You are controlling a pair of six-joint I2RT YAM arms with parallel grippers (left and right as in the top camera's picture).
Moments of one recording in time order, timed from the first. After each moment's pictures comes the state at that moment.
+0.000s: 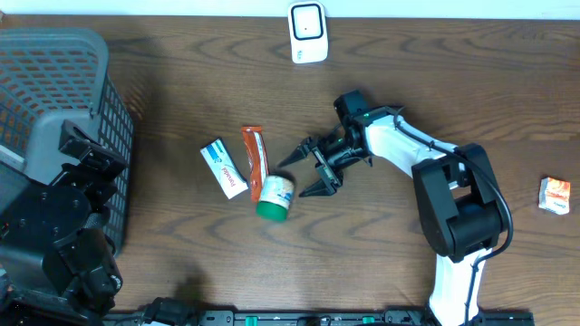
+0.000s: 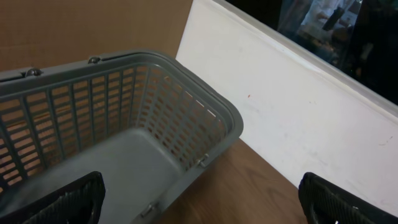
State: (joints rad) left arm -0.27 0.81 1.45 -1.02 -0.79 -0.67; right arm 0.40 2.09 1.32 -0.70 -1.09 1.05
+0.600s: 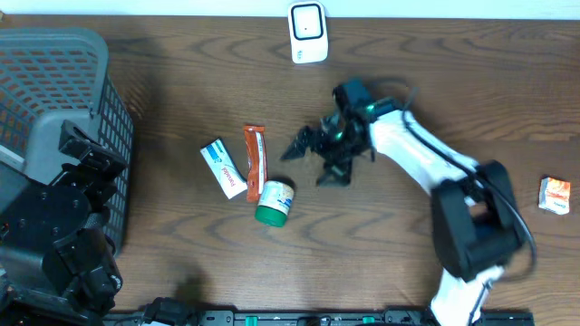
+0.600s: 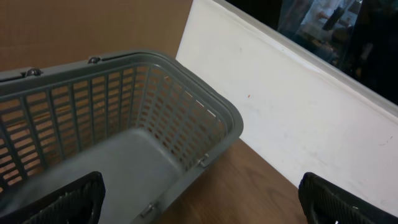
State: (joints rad) left arm -0.27 0.81 1.45 -1.02 -0.79 -0.67; right arm 0.42 1.92 1.39 -0.80 -0.71 0.75
